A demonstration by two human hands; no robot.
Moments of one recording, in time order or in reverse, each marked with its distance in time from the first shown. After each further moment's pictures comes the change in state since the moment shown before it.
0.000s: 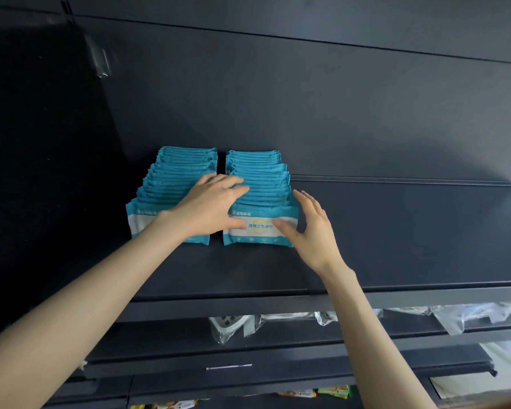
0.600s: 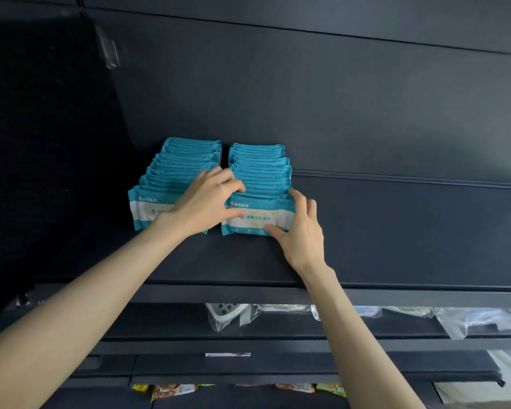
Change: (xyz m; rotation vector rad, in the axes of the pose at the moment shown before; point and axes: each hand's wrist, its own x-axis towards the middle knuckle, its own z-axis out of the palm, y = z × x) left_hand -0.008 0.007 0.017 -0.132 0.303 -0.026; right_hand -0.007 -0.002 0.016 -0.107 0.028 0.022
